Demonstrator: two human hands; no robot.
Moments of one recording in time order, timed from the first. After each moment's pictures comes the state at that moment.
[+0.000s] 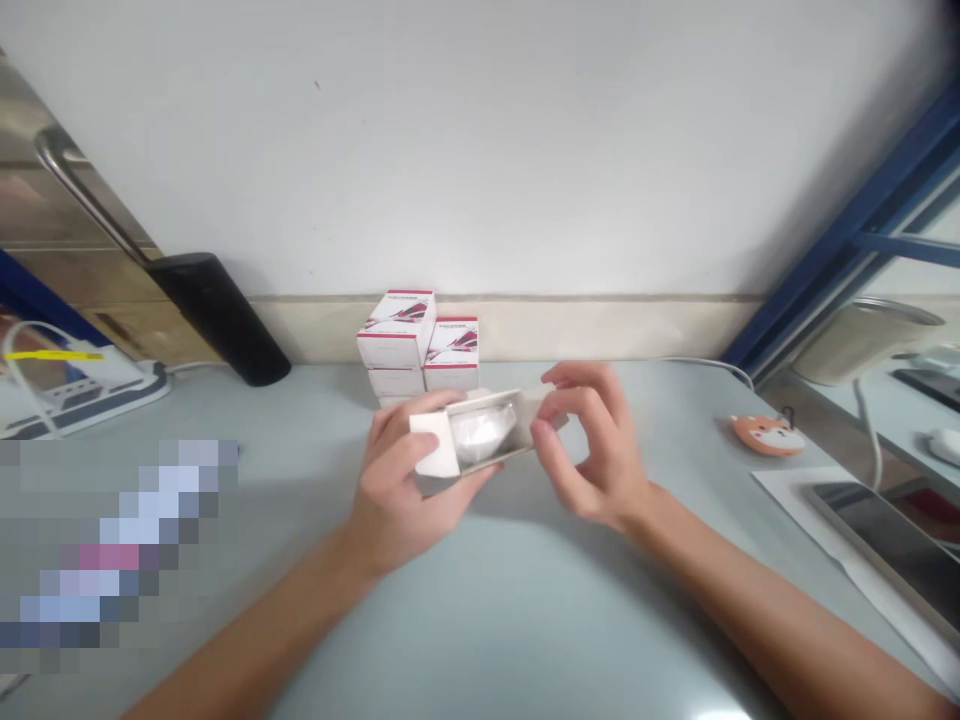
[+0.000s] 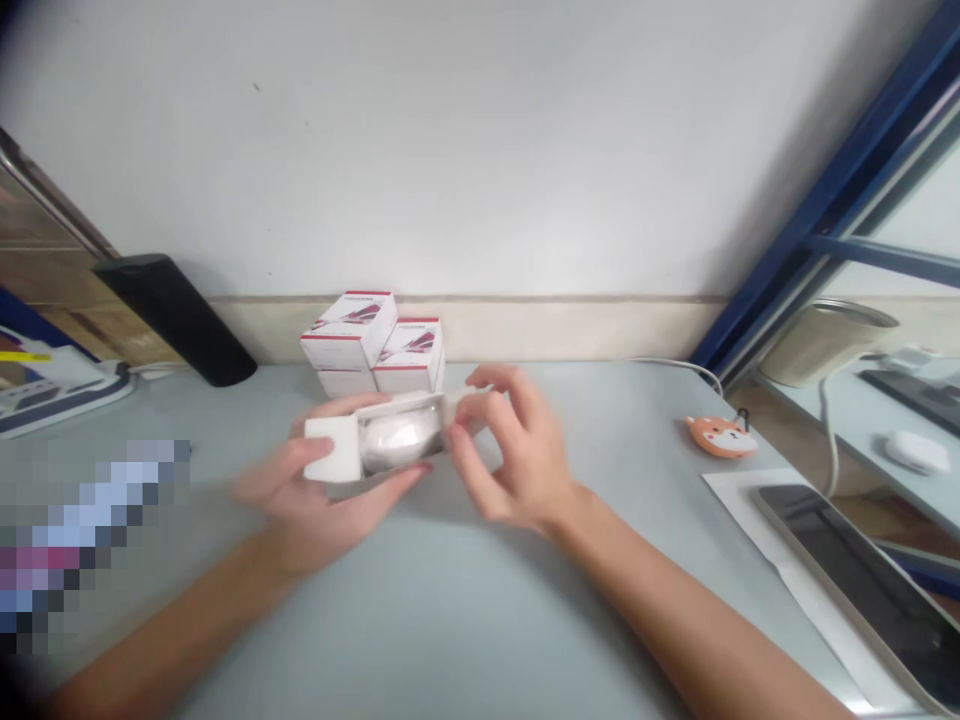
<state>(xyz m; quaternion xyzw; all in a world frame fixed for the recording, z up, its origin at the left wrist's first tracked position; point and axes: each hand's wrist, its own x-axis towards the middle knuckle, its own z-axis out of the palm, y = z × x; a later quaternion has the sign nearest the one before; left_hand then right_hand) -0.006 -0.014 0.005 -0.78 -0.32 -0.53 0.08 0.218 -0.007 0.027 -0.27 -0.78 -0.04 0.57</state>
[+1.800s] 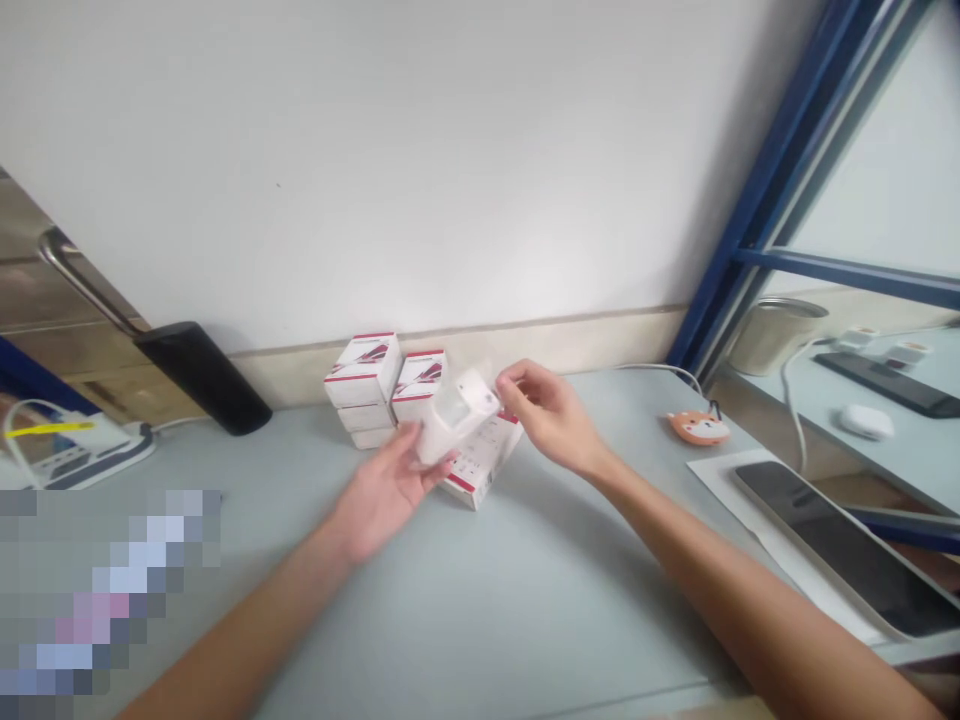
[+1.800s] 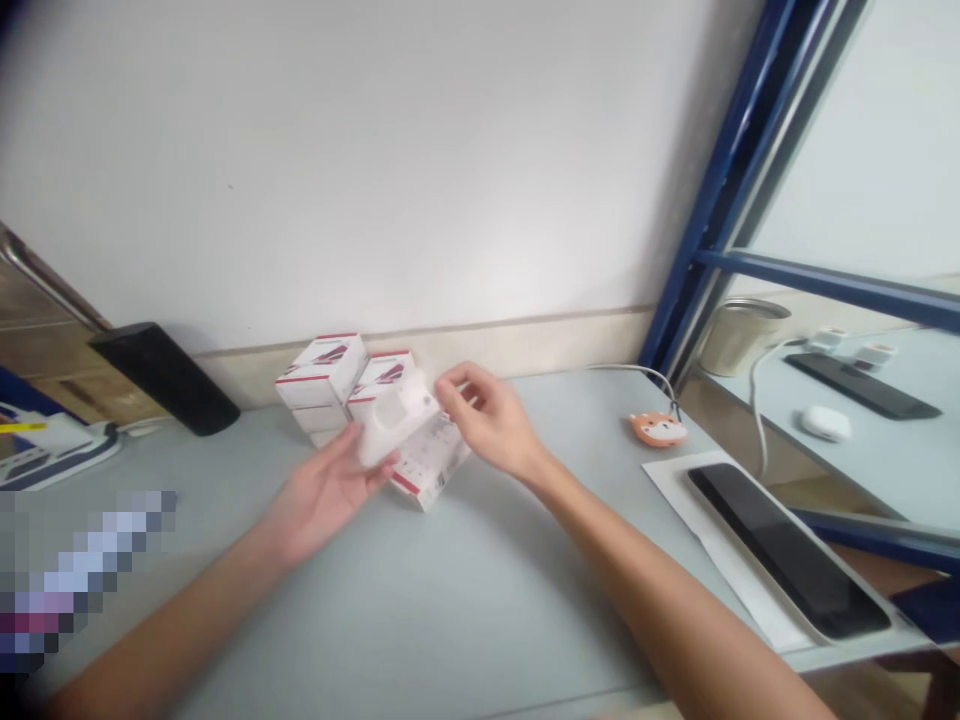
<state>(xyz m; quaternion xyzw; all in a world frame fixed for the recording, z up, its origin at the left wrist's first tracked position) 0.017 -0.006 0.039 -0.41 -0.35 -0.48 -0.69 0.248 0.014 0.057 -0.36 -0.65 0.38 0.55</state>
